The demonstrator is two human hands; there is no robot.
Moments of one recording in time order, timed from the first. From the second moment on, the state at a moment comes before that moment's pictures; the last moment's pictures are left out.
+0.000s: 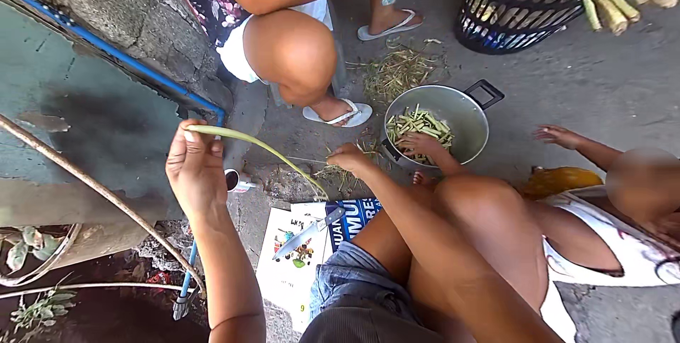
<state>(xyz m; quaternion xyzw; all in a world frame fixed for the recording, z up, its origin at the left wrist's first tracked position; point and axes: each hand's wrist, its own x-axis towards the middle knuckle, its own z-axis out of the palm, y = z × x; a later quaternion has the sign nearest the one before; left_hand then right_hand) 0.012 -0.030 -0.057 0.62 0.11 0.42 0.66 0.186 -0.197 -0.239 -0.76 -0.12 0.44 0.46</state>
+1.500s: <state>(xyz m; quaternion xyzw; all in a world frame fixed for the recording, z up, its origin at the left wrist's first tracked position) 0.046 -0.039 -0.063 0.50 0.04 0.17 0.85 0.239 -0.252 -0.131 -0.85 -0.40 0.14 0.32</state>
